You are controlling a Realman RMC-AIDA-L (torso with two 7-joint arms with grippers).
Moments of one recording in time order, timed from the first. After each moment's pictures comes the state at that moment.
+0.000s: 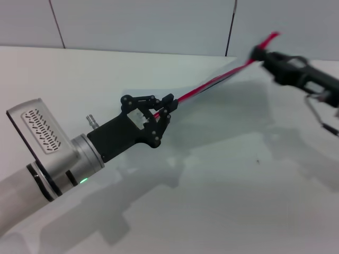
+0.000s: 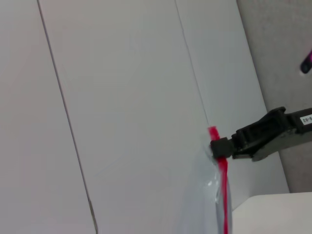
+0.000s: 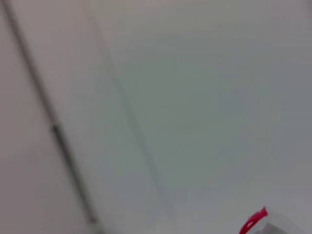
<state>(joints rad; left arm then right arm) -0.62 -2.03 0.19 -0.16 1.87 1.38 -0.16 0.76 2.03 0.04 -0.19 -2.15 -1.39 1.20</state>
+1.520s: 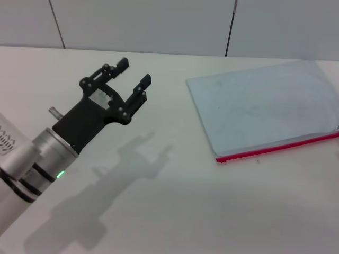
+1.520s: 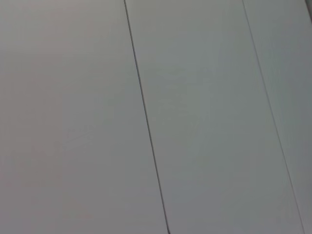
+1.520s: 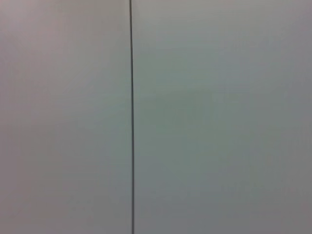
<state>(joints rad) -0.55 -2.03 0.18 -0.16 1.68 1.51 -0.15 0.45 2.04 0.37 0.03 -1.93 -1.57 0.32</state>
